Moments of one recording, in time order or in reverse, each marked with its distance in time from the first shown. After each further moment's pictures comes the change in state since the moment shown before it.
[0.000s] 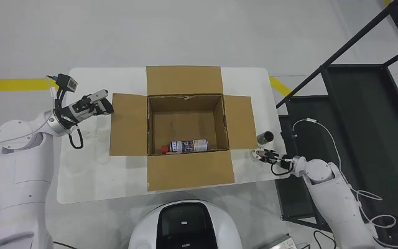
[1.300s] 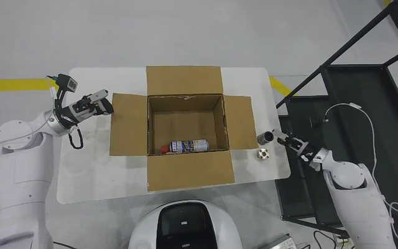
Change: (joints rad) left arm 0.000 0.000 0.000 0.000 0.000 0.000 0.000; right arm -0.243 0.047 0.250 -0.496 0.165 -0.147 -0.059
